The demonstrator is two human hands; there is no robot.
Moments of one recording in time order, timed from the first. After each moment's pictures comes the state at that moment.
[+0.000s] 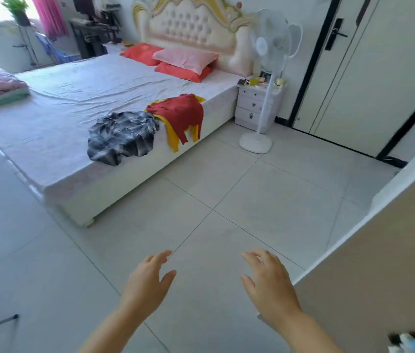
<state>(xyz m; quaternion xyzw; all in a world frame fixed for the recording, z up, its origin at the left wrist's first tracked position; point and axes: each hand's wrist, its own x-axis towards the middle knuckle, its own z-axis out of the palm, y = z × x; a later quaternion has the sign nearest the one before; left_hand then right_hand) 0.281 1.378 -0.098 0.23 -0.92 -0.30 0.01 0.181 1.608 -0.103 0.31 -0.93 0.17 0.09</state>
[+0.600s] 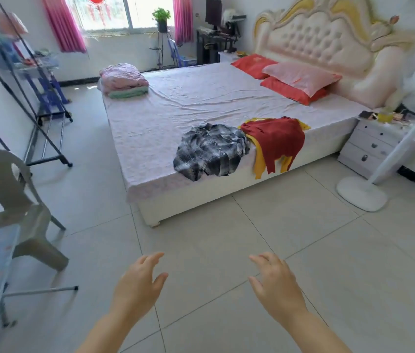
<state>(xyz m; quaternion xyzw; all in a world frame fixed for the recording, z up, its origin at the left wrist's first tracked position) 0.216 1.176 -0.095 0.46 -0.85 -0.25 0.05 0.005 1.351 -0.103 0.45 -0.87 0.16 -0.07</state>
